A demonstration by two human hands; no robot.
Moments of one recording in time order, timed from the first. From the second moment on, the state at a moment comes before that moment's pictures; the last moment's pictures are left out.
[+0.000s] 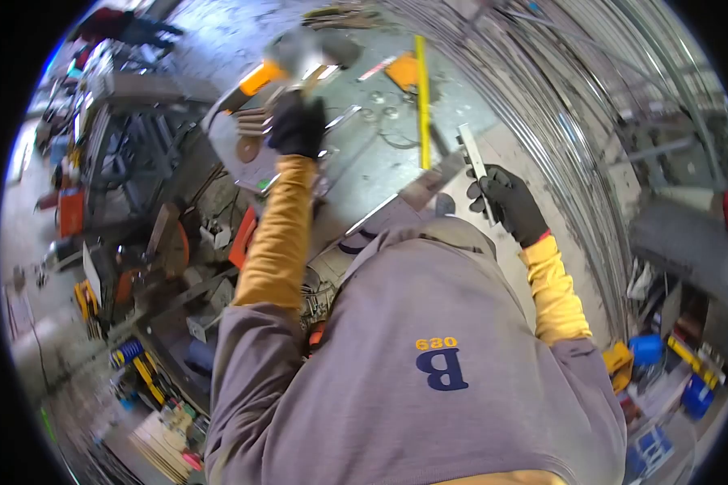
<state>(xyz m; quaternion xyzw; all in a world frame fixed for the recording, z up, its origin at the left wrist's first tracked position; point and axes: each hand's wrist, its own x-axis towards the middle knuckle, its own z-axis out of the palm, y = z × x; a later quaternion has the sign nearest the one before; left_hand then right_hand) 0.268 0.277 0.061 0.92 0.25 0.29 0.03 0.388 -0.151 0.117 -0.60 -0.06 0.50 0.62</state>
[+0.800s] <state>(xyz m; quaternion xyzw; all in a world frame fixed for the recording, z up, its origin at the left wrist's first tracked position) 0.262 0.195 0.185 0.62 0.35 0.03 0.70 0.491 -0.183 0.035 -0.86 -0.20 0.34 0.32</state>
